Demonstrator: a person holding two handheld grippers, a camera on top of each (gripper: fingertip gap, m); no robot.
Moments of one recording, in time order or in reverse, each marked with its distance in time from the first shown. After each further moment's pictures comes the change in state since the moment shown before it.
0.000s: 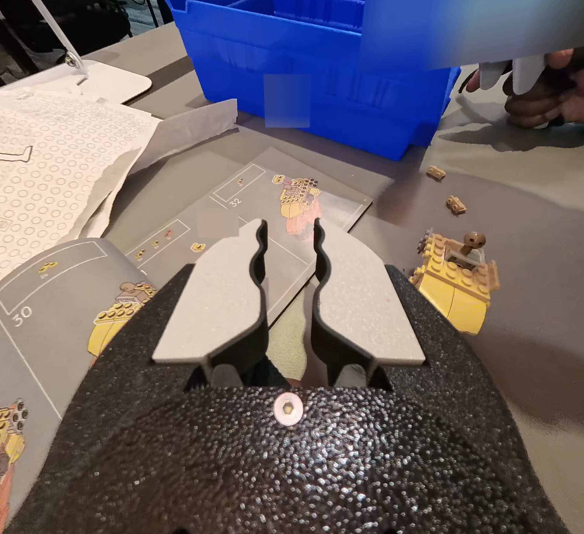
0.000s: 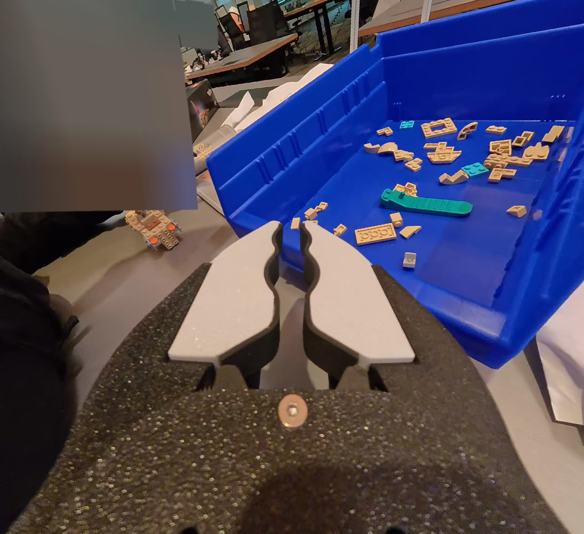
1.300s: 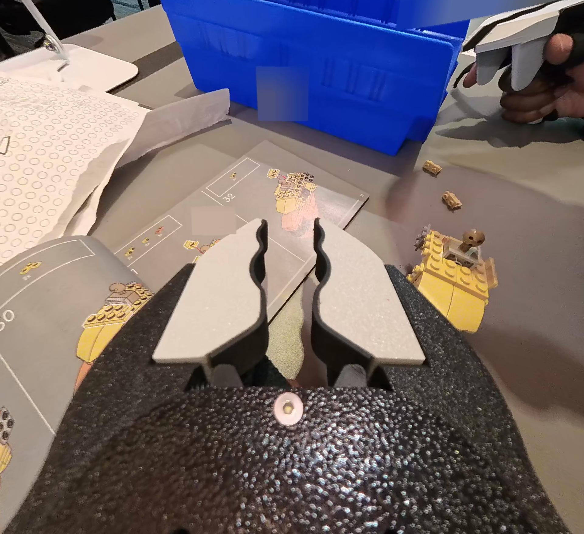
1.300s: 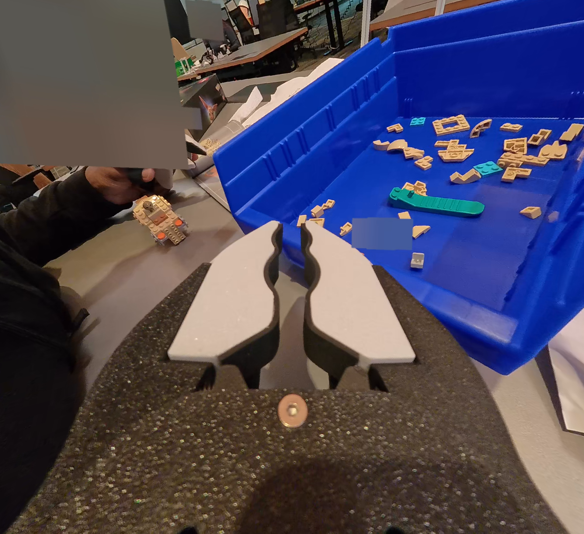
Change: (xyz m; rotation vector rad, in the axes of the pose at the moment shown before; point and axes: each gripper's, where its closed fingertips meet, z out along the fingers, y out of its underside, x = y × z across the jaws) left arm 0.002 0.003 0.003 -0.029 0.028 -0.015; right arm -0.004 0.001 0.000 -0.014 -0.030 -0.002
